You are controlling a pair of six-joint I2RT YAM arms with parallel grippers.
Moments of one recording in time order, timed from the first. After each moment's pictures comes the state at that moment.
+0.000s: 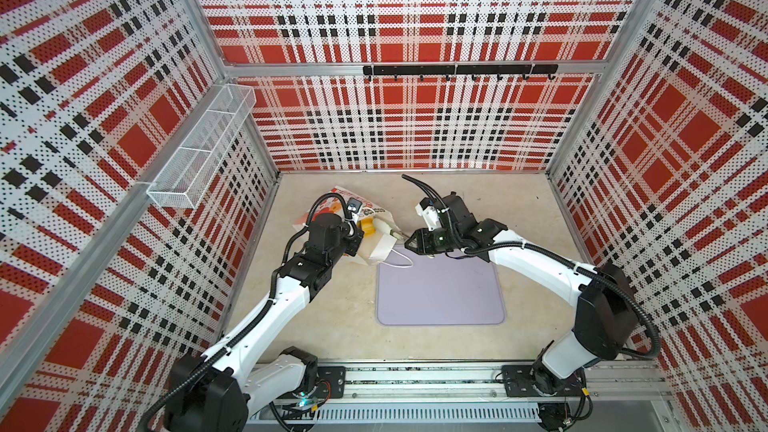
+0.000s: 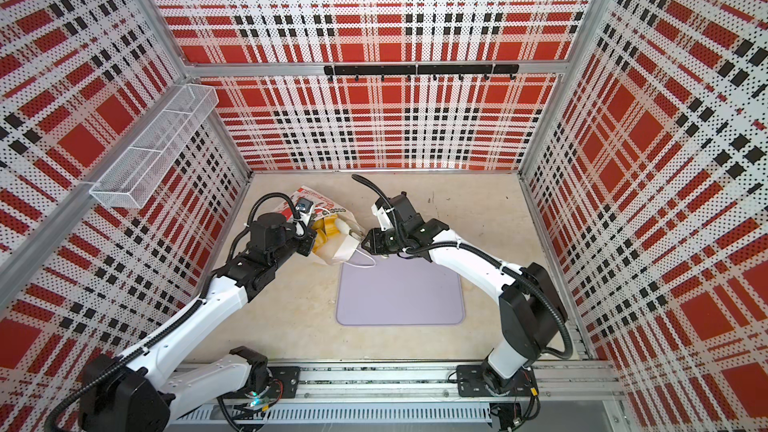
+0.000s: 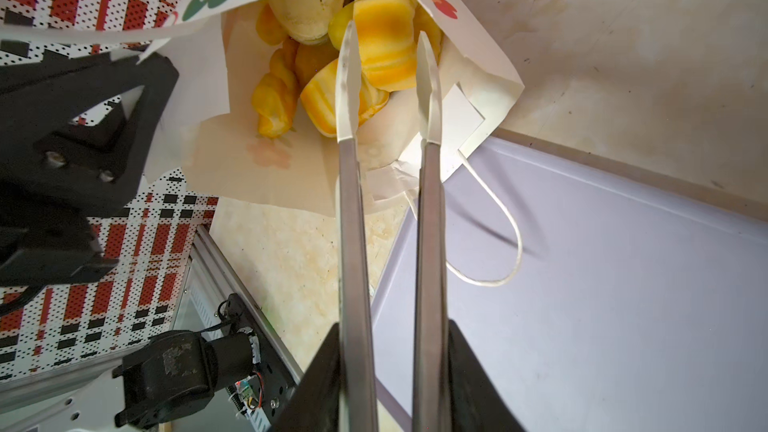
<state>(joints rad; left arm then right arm) -0.36 1.09 0.78 -0.13 -0.11 0.22 0.71 1.63 1.27 -0.42 -0.34 0.54</state>
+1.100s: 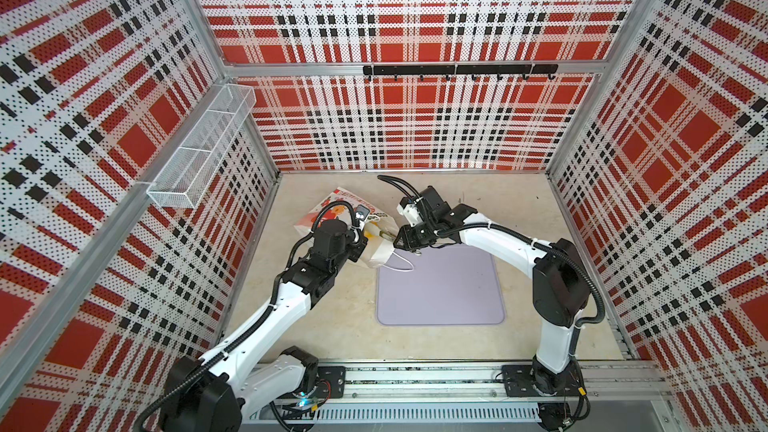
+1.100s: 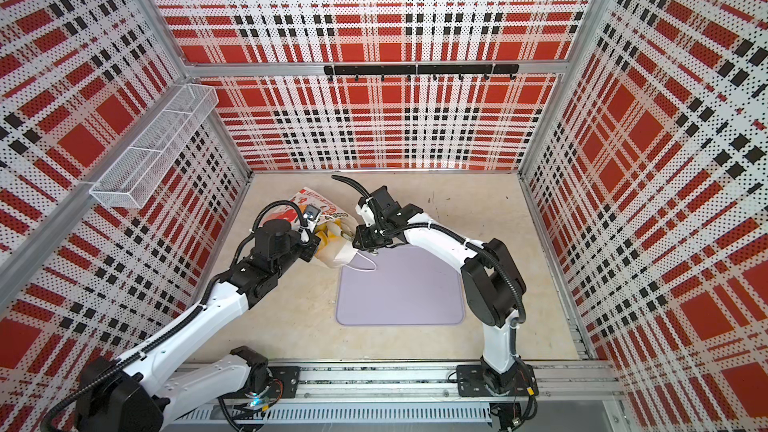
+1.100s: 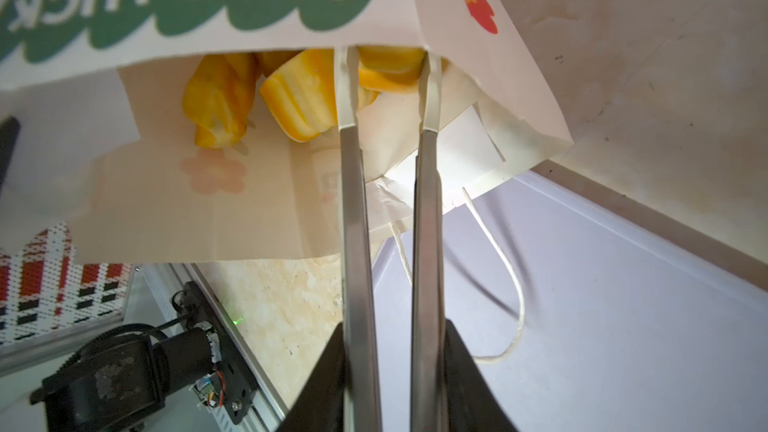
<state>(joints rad) -0.45 1.06 0.74 -0.12 -0.20 0.33 0.73 1.89 1.54 -0.59 -0.36 0.41</state>
